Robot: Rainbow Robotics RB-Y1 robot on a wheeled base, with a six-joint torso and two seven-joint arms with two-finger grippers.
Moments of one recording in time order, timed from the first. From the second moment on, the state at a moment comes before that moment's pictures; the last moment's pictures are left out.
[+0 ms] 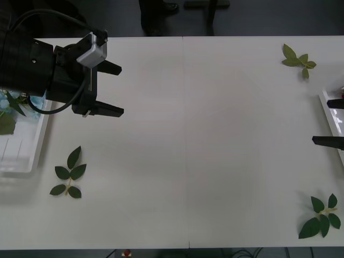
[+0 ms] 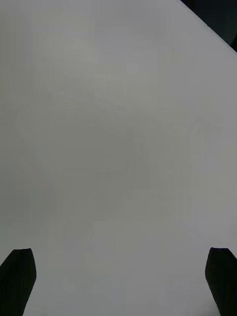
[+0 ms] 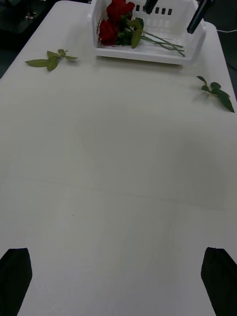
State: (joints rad) right arm -0.14 -0.57 -0.58 -1.89 -1.30 1.66 2.72; left arm -0.53 0.76 -0.04 -1.87 1.55 1.40 -2.48
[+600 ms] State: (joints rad) right arm -0.28 -0.53 -0.45 -1.89 -1.30 1.74 2.72; left arm -0.53 0.76 -0.02 -1.87 1.55 1.40 -2.45
